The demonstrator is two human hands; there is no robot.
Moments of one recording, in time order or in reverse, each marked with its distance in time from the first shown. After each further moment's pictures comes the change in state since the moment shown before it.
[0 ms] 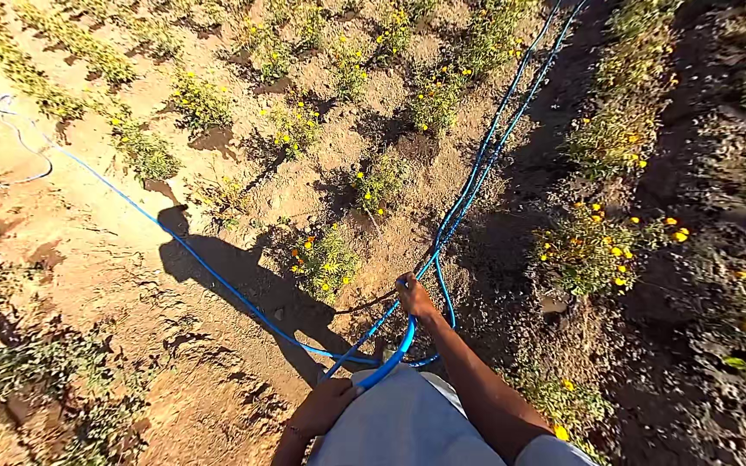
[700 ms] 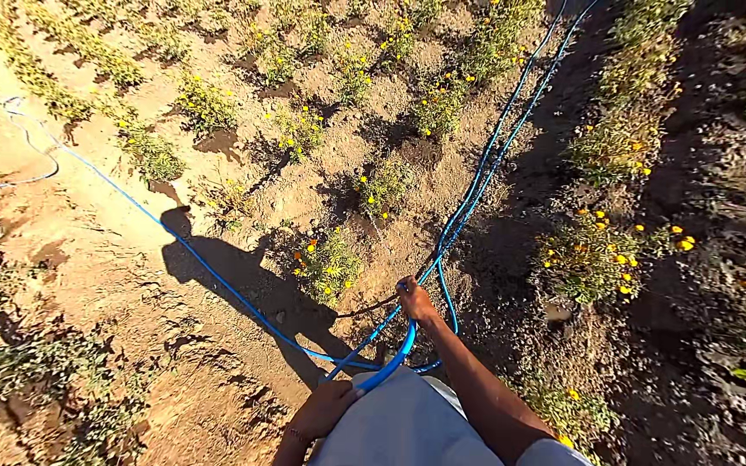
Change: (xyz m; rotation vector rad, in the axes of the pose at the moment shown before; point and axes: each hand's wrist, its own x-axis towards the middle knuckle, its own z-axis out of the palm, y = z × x) left_hand 0.001 -0.004 -0.005 -0.033 0.017 -0.006; right_hand 0.004 -0.005 0.004 0.000 -0.018 -0.008
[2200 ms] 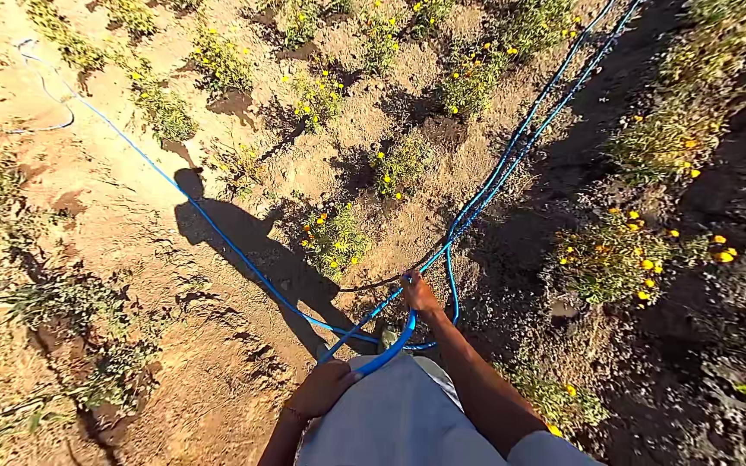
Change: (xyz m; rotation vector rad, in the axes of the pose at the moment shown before) left_hand -0.020 -0.003 0.022 0.035 0.027 -0.049; right_hand -0.006 0.020 0.024 -0.087 -0.033 0.060
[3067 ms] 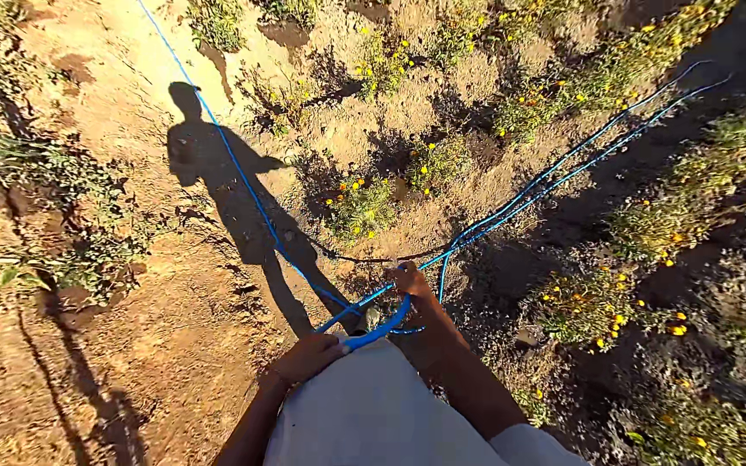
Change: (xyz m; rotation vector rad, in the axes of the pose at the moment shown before) left_hand -0.095 -0.115 0.029 -0.344 0.189 0.202; right_hand -0.055 -0.050 0.114 -0.250 -0.115 0.051
